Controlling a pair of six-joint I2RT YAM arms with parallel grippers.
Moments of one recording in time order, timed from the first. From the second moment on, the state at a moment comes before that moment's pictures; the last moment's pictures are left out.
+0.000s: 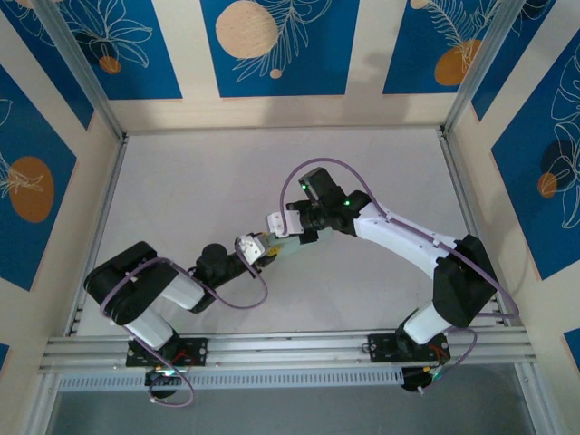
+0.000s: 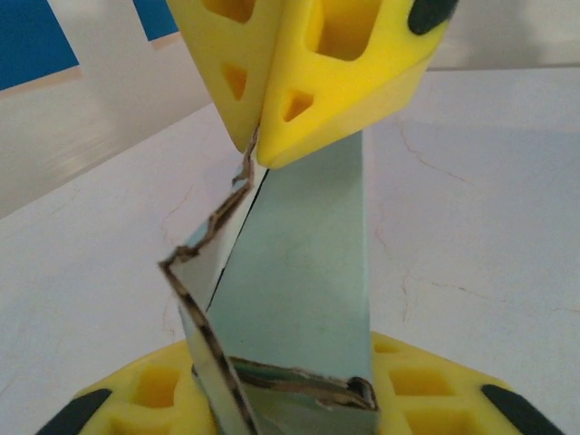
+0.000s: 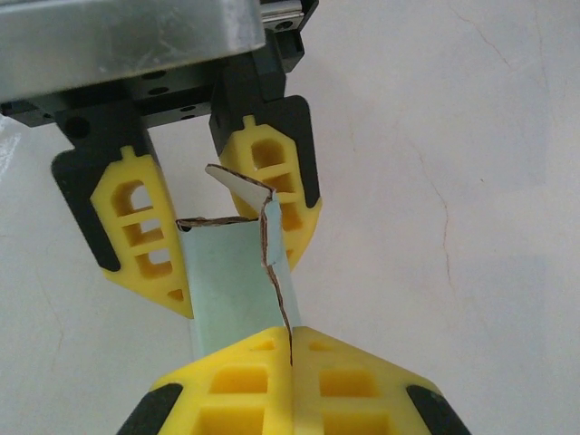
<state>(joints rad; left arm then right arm) -0.72 1.61 0.22 1.26 0.22 0.21 0.72 1.53 1.18 -0.55 -0.39 -1.10</state>
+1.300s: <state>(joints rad) -0.52 1.06 0.63 -0.09 0.10 -0.63 0.72 1.54 1.18 -0.49 -0.24 -1.06</state>
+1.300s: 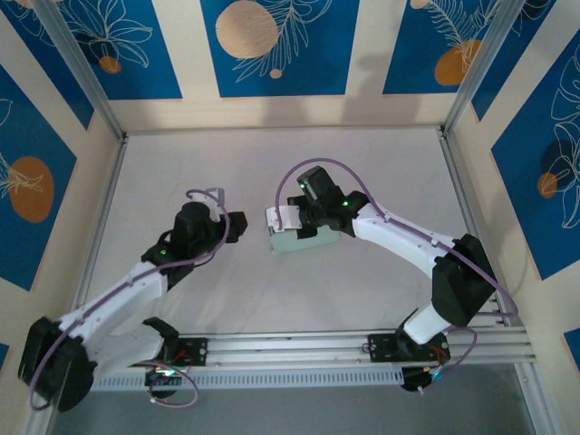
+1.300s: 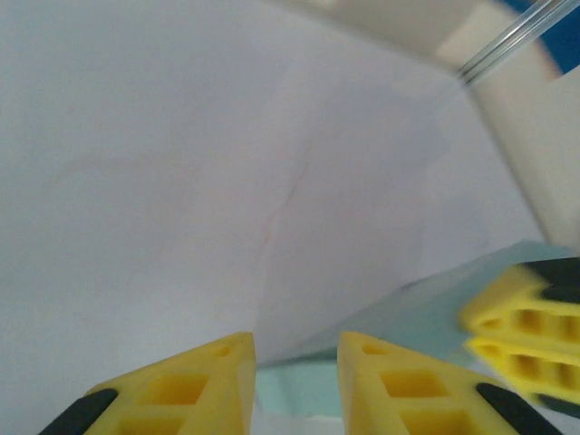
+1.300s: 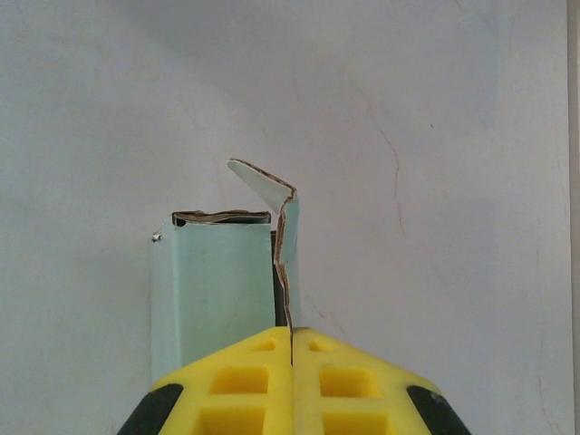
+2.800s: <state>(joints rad) -0.44 1.29 0.69 -0.03 0.44 -0.93 0.55 1.67 1.54 -0.92 -0.52 -0.96</state>
